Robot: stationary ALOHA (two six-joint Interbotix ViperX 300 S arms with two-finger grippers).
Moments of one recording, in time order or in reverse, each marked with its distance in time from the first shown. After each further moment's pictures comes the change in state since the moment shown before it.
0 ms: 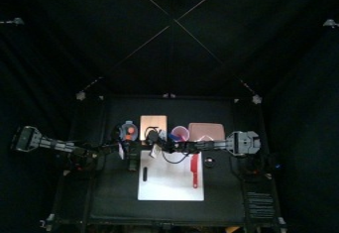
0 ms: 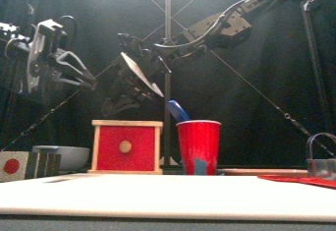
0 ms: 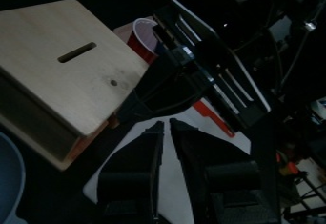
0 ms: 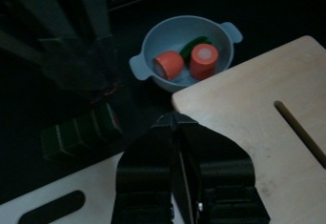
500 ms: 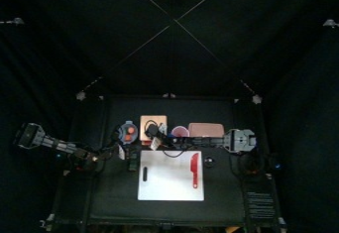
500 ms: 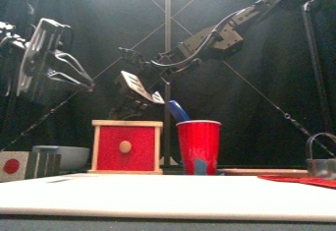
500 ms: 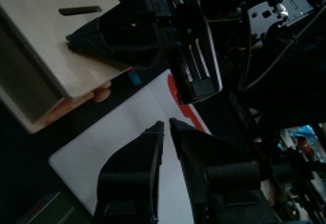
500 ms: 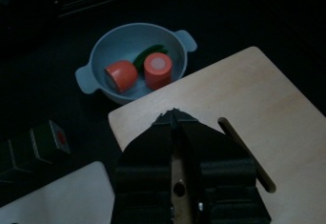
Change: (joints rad) left arm -0.124 0.051 -0.003 -0.163 -0.094 -0.209; right arm -0.048 0.048 -0.023 -0.061 0.044 -0.005
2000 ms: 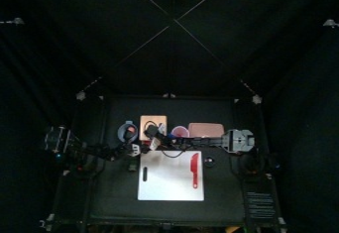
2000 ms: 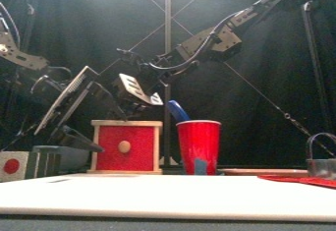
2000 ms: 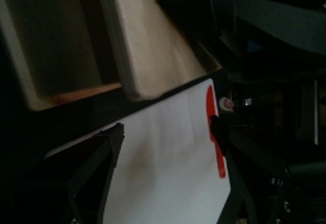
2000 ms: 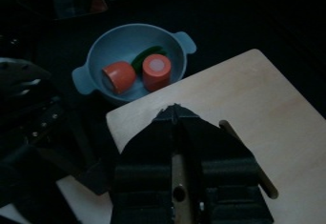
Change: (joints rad) left arm 0.190 0.477 -0.123 0.348 -0.055 -0.664; right arm 0.009 0.032 -0.006 -0.012 0.008 0.002
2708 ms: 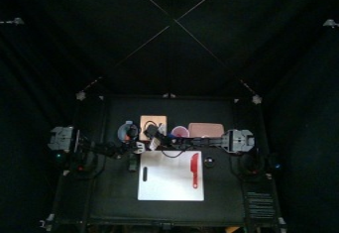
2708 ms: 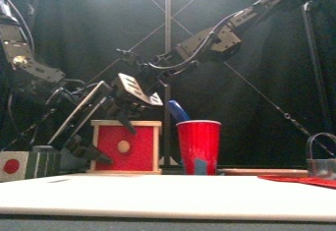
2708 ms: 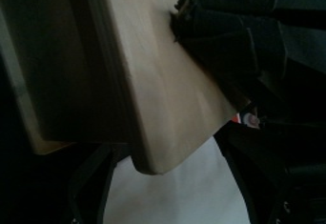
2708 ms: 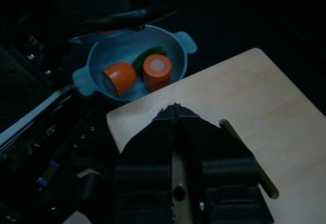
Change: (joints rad) left arm 0.055 0.110 -0.072 -0.015 -0.006 0.091; right arm 0.012 0.005 -0.005 0.017 0.000 0.000
